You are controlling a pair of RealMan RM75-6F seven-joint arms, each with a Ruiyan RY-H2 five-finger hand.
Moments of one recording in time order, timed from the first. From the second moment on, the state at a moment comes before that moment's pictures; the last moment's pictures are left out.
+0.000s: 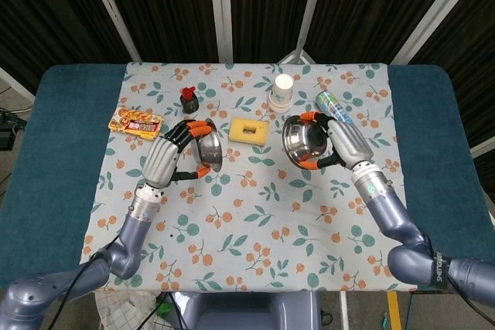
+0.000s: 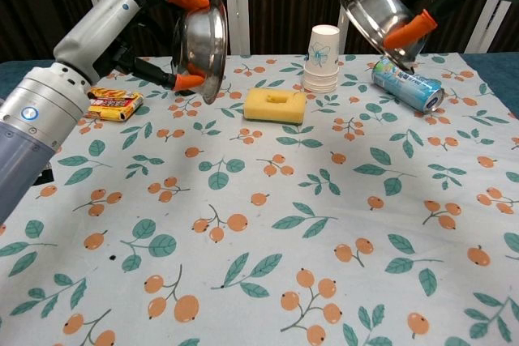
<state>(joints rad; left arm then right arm) -0.76 -1.89 -0.19 -0.95 1.44 1.45 -0.27 0.82 -1.14 0.28 -1.76 -0.86 0.90 0.03</state>
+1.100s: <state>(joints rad) -0.85 -1.59 -0.31 -1.59 0.51 1.12 0.66 0.82 -1.39 0.06 -1.42 -1.04 0.89 -0.51</state>
